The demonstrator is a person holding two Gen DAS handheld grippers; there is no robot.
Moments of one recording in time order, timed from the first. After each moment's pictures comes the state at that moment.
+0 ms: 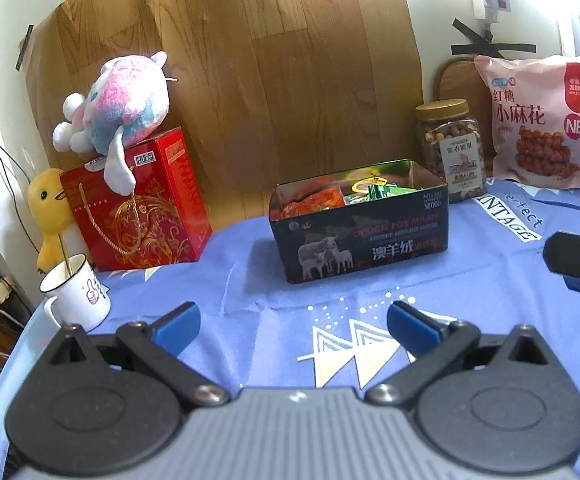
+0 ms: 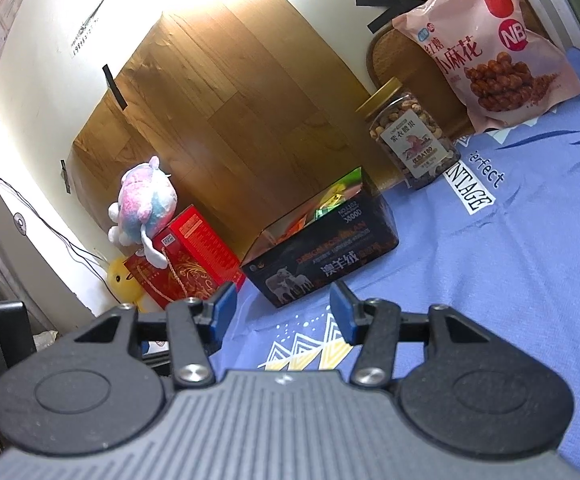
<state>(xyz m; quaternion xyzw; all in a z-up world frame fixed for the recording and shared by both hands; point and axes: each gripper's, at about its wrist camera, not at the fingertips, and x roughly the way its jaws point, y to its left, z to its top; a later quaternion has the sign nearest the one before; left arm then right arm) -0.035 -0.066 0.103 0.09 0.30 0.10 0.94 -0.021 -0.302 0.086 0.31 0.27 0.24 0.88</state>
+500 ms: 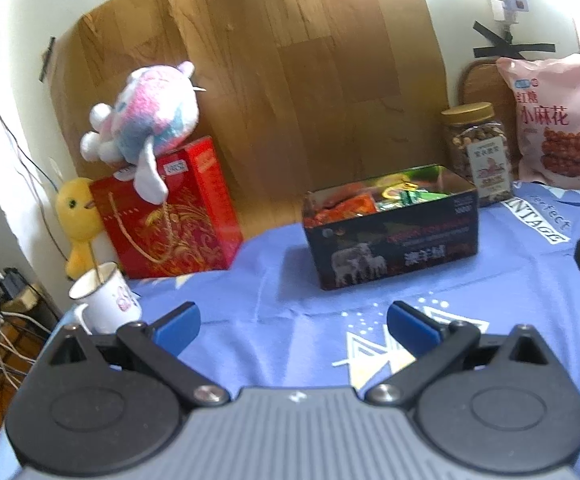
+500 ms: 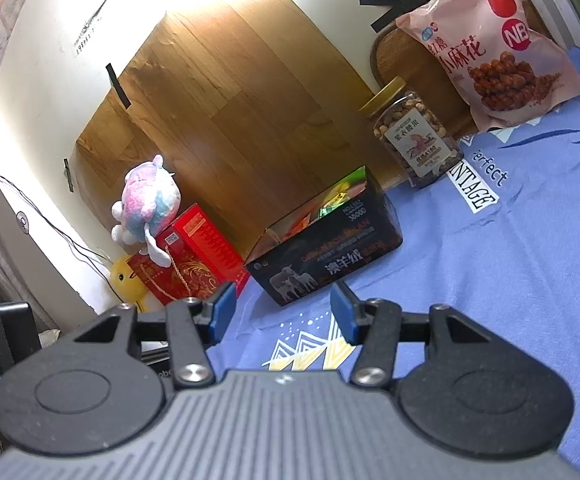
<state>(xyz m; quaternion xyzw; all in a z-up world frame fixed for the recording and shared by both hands) -0.039 -0.059 0.106 0.11 0.28 0.14 0.94 -0.023 -0.300 0.087 0.30 0.27 0.25 0.88</state>
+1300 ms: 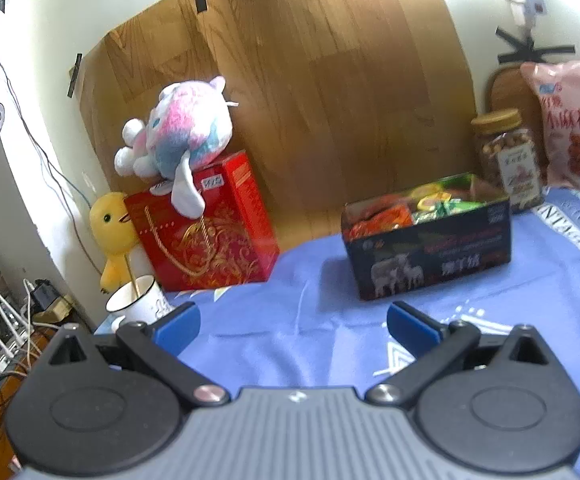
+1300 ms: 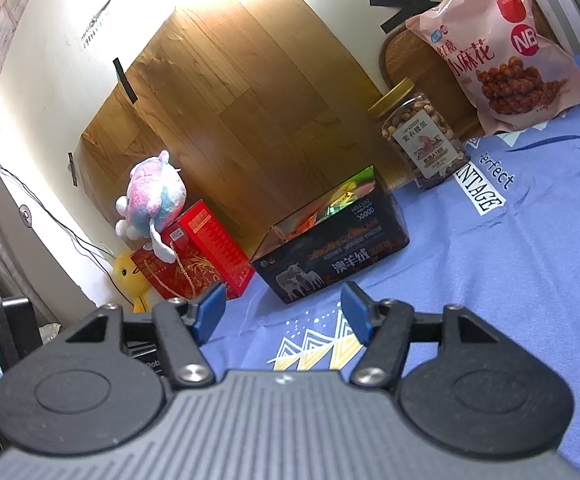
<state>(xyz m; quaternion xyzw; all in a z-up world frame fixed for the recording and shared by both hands) -0.044 -0.047 0.116 0.13 0.26 0.17 0.94 -0.024 -0.297 0.090 0.30 0.27 0.25 0.88</state>
